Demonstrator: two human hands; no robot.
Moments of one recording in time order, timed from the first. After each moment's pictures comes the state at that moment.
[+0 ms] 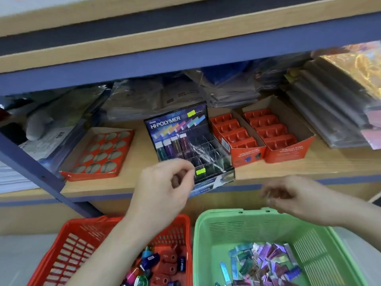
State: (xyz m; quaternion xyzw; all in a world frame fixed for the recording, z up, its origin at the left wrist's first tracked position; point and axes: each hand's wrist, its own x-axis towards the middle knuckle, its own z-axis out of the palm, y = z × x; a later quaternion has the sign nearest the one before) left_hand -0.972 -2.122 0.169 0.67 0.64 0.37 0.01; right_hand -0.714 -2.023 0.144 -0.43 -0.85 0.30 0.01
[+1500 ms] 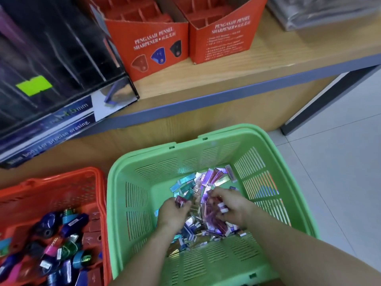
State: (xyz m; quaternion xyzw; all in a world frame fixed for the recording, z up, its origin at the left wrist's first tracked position) left_hand -0.838 -2.123 -0.179 0.33 0.77 0.10 0.54; right_hand -0.665 -2.079 -0.177 -0.63 -0.09 0.75 0.14
